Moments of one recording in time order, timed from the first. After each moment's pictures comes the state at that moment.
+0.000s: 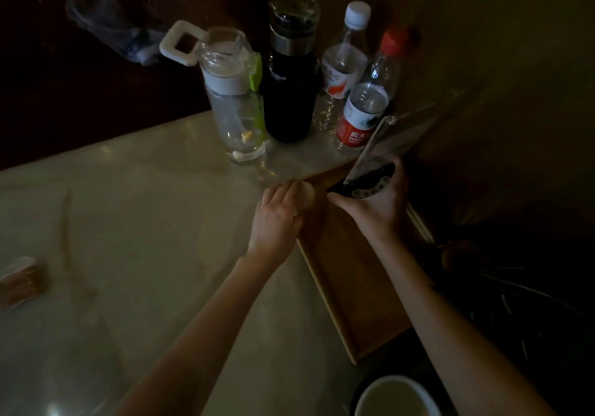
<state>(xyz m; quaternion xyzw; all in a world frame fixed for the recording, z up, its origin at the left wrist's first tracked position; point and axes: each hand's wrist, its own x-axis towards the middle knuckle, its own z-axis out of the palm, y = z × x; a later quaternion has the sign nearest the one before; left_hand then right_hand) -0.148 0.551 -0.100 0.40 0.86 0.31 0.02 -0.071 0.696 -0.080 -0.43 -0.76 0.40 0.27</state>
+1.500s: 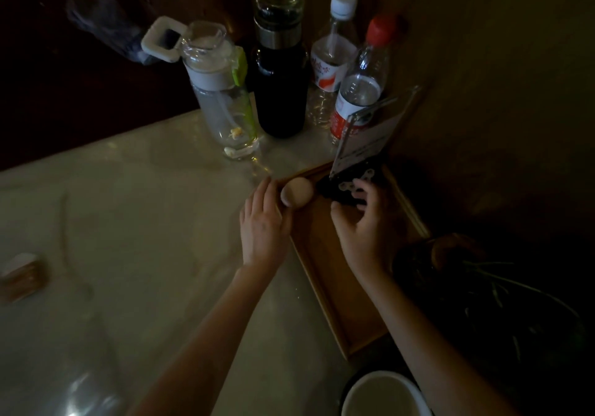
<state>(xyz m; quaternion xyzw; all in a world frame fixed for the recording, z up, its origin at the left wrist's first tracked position) -0.130 0.551 -0.111 0.26 0.91 0.33 0.00 -0.042 0.658 -0.086 -0.35 -0.78 0.43 0.28</state>
